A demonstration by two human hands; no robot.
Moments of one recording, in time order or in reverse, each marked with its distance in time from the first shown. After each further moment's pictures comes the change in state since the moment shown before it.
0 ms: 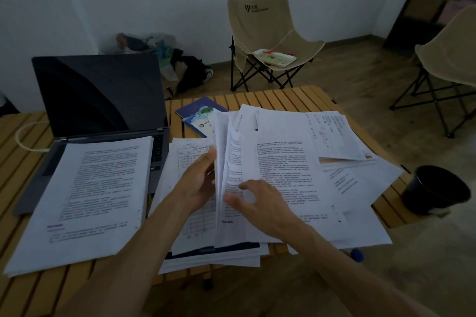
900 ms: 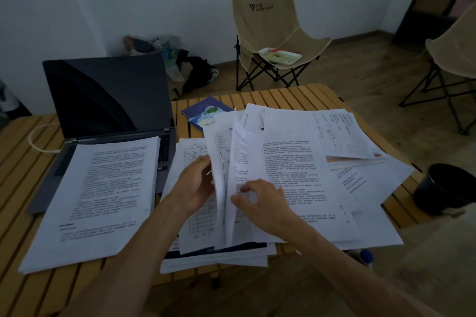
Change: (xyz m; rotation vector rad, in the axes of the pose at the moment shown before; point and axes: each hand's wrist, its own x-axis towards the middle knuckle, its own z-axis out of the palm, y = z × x) left_hand -0.003 0.007 -0.014 0.013 0.107 -0.014; right_hand 0.007 -0.004 0.009 0.074 0.006 0.033
